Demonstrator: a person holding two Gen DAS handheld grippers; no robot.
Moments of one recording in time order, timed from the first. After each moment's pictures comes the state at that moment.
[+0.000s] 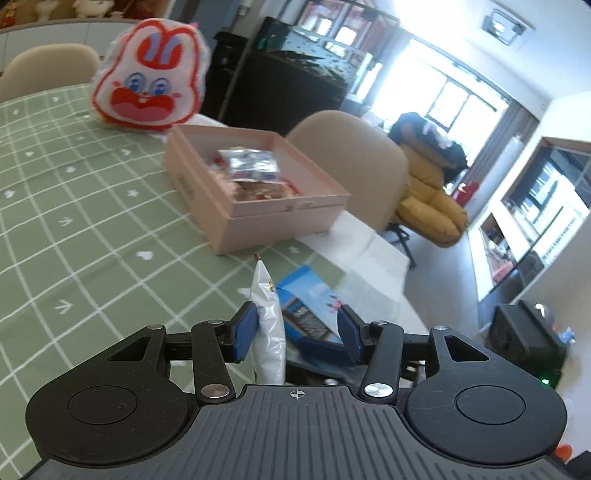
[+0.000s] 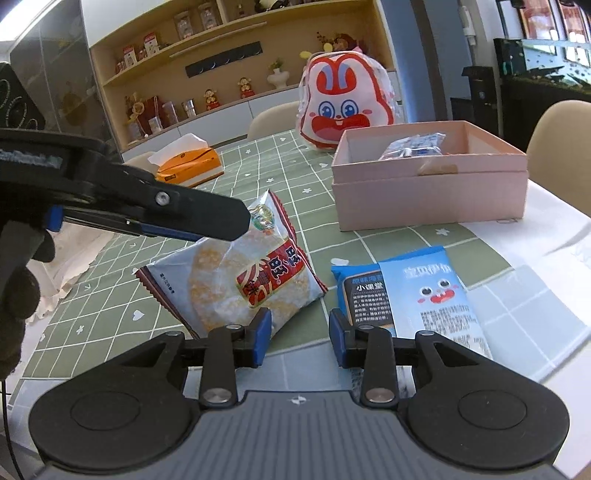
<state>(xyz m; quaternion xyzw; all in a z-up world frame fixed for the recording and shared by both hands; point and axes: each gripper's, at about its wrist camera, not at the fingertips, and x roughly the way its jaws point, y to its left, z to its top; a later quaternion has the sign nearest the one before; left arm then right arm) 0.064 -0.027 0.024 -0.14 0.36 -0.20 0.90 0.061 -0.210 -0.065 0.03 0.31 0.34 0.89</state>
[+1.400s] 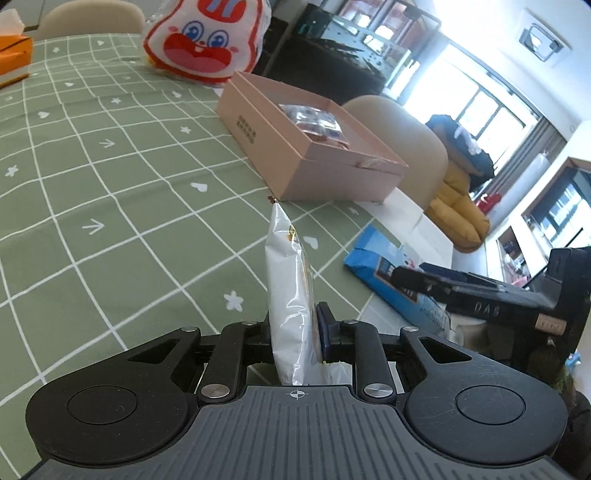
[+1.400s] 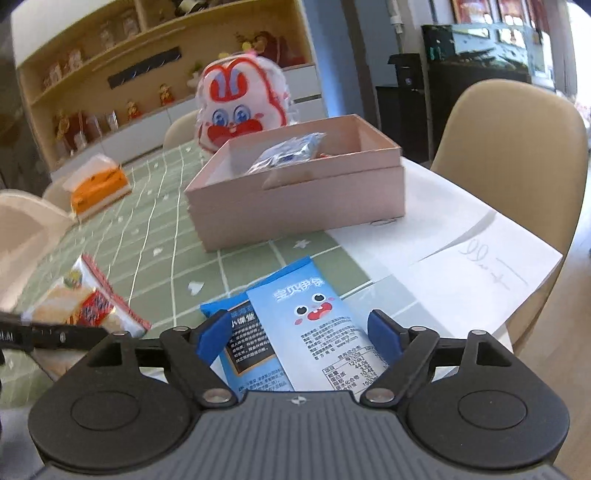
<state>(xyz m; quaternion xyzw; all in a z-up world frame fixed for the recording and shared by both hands) 0.062 0.009 -0.041 -0.18 0.39 -0.16 0.89 0.112 -0.263 -0.067 0.03 0.33 0.22 0.92</state>
